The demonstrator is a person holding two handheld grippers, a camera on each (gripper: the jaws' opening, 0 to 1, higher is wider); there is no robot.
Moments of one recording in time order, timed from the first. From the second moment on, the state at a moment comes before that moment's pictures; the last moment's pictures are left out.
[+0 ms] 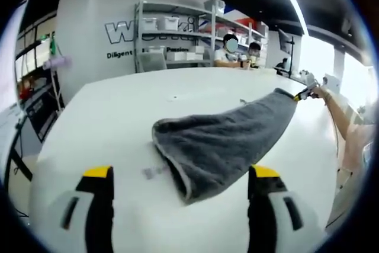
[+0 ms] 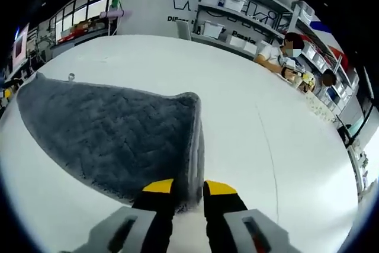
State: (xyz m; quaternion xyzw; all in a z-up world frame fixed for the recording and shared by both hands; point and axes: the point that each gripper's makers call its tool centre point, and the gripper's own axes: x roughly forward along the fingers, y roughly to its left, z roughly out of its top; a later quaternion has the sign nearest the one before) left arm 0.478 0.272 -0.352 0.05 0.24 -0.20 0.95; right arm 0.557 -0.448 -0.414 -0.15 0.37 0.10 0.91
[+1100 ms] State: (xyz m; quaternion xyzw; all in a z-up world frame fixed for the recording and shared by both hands) left arm 0.474 0.269 -0.348 0.05 0.24 -0.21 0.95; right arm 0.550 -0.436 -0.415 -0.03 0.37 0.11 0.92
